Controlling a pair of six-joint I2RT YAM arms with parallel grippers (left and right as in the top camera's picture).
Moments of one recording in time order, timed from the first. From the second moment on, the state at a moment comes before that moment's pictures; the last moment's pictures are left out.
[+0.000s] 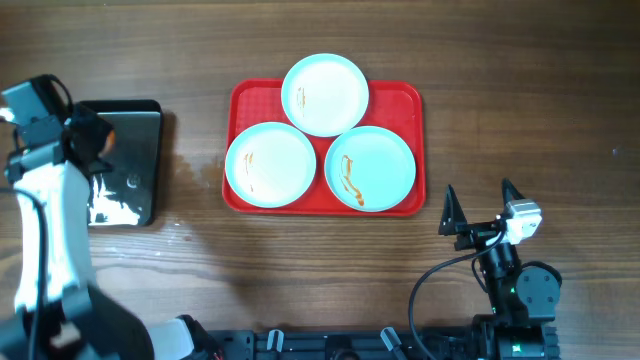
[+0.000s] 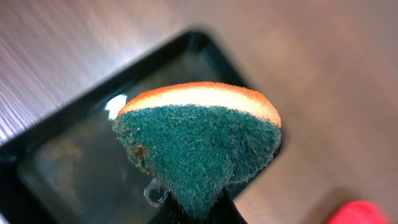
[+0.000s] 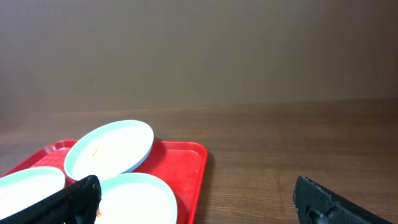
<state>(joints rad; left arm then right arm) 0.41 1.54 1.16 -0.58 -0.09 -0.52 -0.01 0.02 0.01 0.01 -0.15 0.11</state>
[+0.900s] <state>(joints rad) 0.41 1.52 1.09 -0.59 -0.05 -0.36 -0.01 0.02 0.01 0.01 -0.15 0.11</state>
